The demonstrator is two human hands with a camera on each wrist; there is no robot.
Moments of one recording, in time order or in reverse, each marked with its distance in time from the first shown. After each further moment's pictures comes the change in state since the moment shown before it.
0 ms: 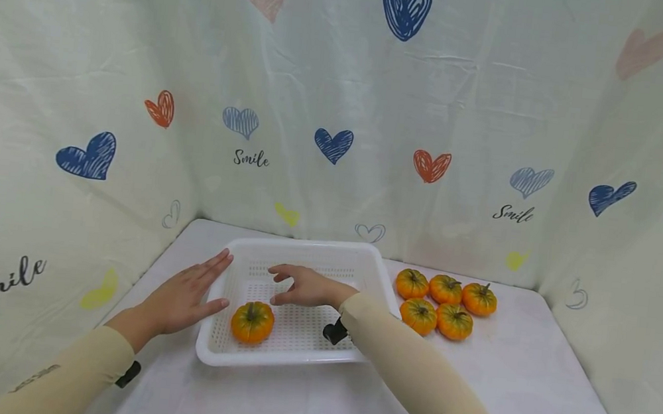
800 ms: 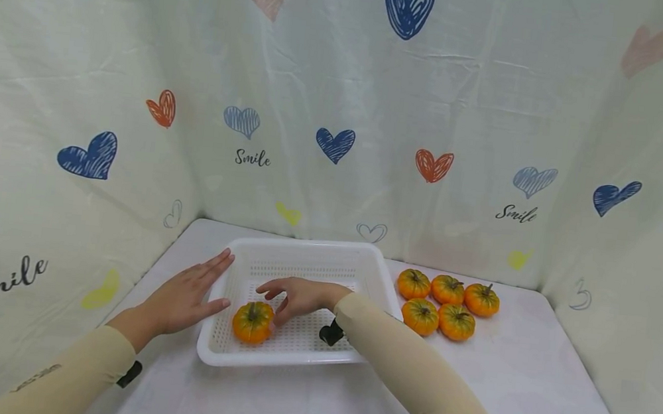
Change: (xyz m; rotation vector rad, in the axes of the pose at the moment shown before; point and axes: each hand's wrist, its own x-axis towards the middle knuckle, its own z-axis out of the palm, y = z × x) left_hand 0.002 -0.003 0.003 -0.005 -0.022 -0.017; right_hand 0.008 -0.001 0.009 0.054 -0.254 -0.060
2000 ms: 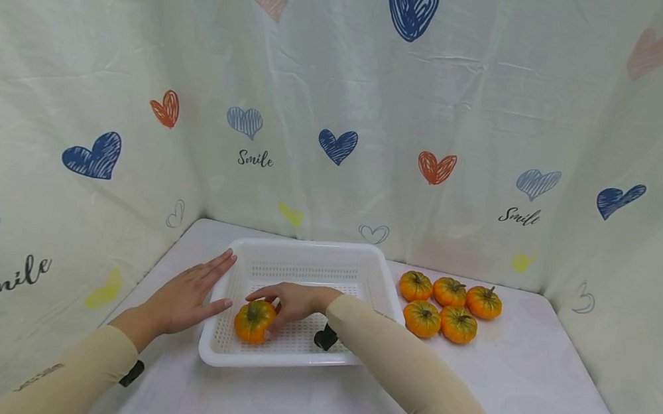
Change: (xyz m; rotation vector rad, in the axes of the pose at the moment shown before) left_hand -0.001 0.001 -0.003 -0.003 0.002 0.018; right_hand 0.014 -0.005 0.008 -0.084 -0.045 -0.061
